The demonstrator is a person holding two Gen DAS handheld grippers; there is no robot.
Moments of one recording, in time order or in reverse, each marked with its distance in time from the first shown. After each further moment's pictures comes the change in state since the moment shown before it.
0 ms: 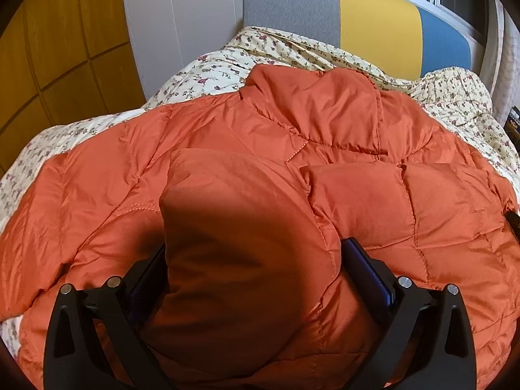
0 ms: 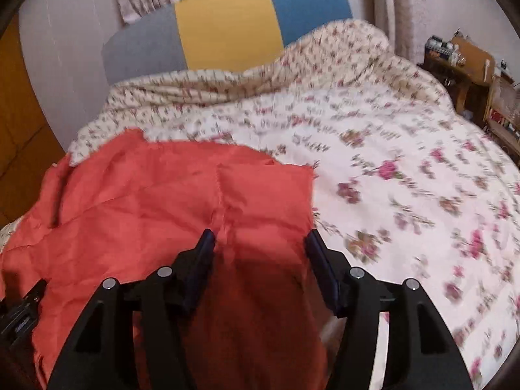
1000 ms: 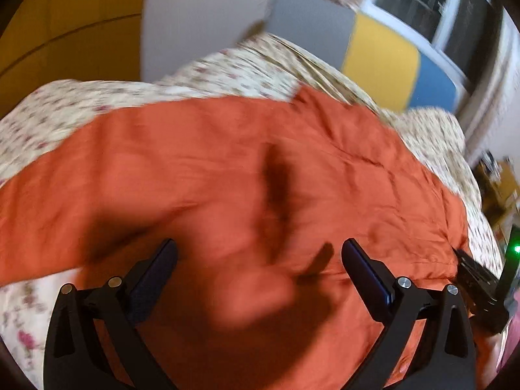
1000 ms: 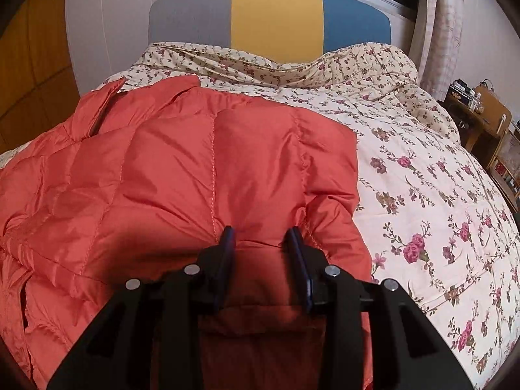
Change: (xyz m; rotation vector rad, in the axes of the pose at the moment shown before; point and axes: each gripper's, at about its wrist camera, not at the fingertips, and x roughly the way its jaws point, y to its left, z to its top) left arm -0.077 0.117 -0.037 -0.194 -0.005 -0.158; right arm -0.010 0.049 -0.045 -0.236 0.081 -0.042
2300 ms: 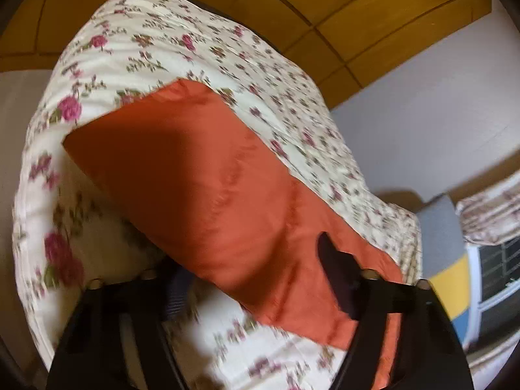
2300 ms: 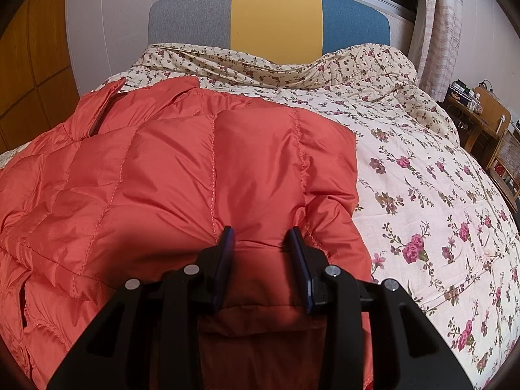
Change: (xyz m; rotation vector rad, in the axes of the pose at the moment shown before) left arm -0.114 0.304 -0.068 -0.940 -0.288 0.188; right arm -0.001 -0.001 -0.001 -0.004 -0.004 -0.003
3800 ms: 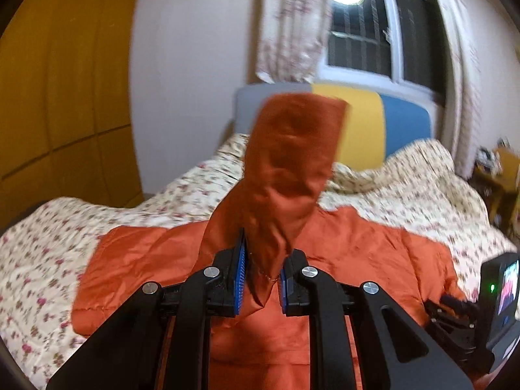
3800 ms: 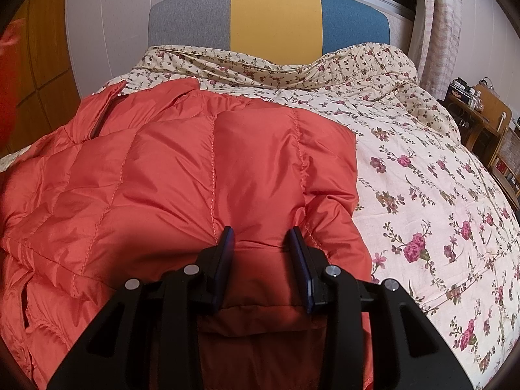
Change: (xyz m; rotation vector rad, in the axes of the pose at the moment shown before) left arm -0.057 -0.319 -0.295 1.157 -0.116 -0.377; right arm 0.000 0.000 0.001 0.005 -0.004 0.008
